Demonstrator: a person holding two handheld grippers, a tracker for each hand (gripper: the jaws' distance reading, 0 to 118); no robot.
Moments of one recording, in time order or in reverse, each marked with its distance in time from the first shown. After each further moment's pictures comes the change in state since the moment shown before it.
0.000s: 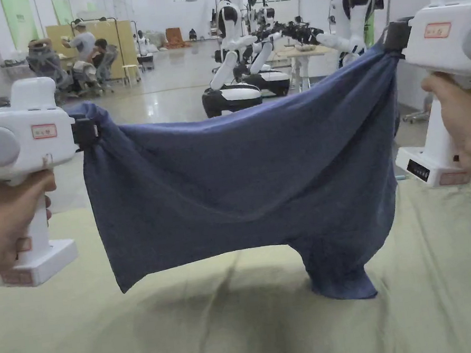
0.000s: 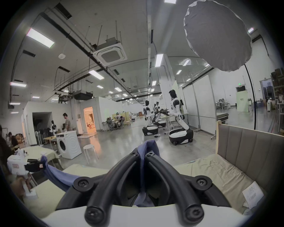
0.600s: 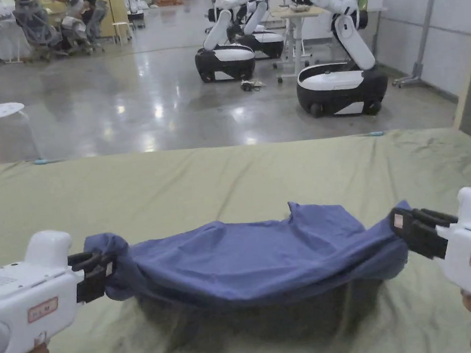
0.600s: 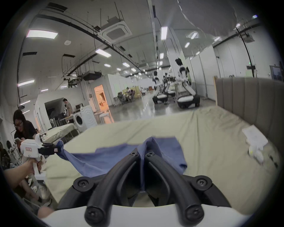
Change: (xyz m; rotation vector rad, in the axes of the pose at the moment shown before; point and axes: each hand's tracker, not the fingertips) left arm 0.041 -0.238 0.207 -0.263 -0.144 -0.028; right arm 0.021 -0.236 0.282 -0.321 0.120 -0.078
